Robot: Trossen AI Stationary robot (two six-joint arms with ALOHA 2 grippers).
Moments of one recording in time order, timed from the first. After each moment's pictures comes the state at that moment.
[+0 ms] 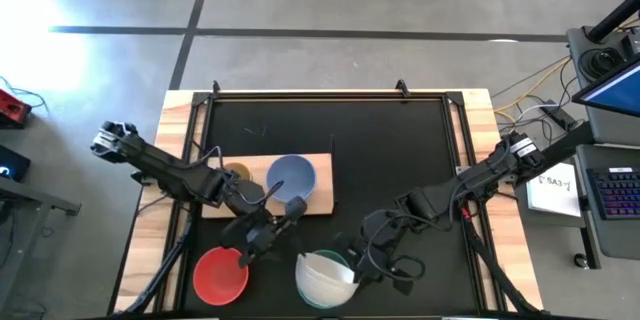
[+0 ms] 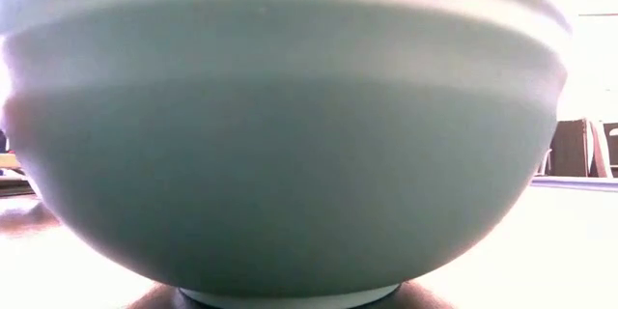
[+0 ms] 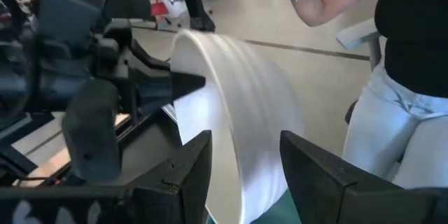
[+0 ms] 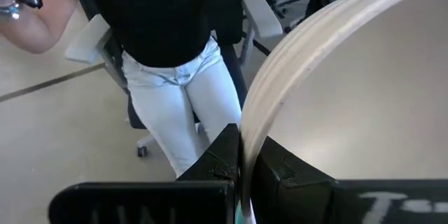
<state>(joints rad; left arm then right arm) -0.40 1.37 1.10 0.00 0.35 0.39 0.45 1.65 1.37 -0.14 -0.53 -0.21</state>
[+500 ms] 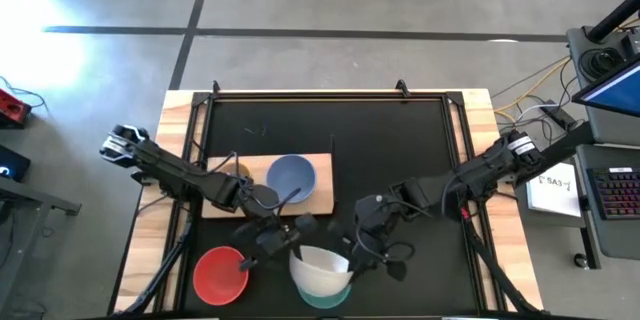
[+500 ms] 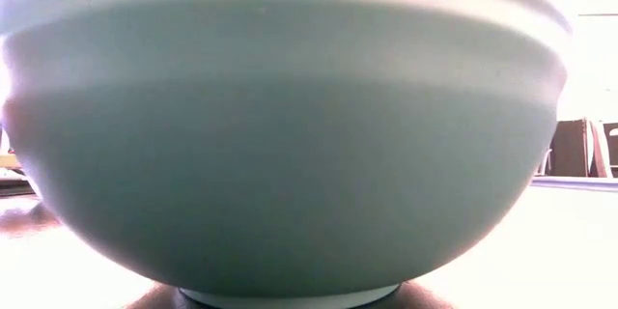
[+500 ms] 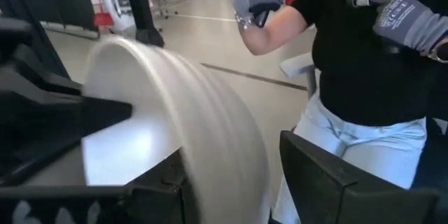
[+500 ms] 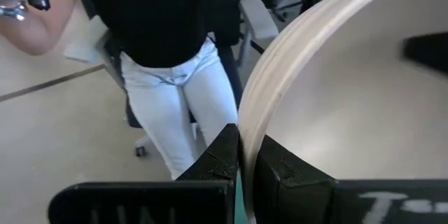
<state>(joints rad) -0.39 1.48 1.10 0.14 0.59 0.25 0.37 1.65 1.37 -0.15 -0.62 -0.26</state>
